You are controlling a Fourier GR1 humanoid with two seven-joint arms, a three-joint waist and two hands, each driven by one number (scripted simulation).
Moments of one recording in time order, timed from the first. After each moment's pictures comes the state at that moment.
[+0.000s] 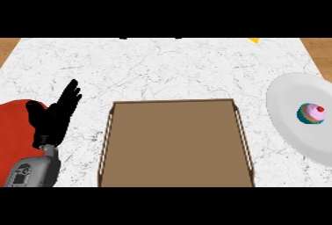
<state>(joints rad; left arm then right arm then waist) -0.17 0.21 0.09 -1.40 0.03 0.00 0.16 -0.38 -0.70 -0.59 -0.85 0.05 0.66 -0.44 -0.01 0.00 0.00</state>
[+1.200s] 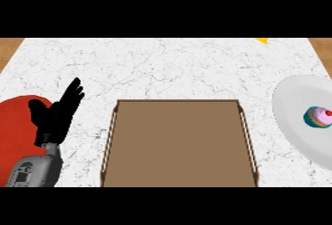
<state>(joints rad) -0.18 0.20 0.09 -1.40 0.02 -0.01 0.17 -0.36 -0.94 -0.53 -0.51 0.03 0.62 -0.62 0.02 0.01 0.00</state>
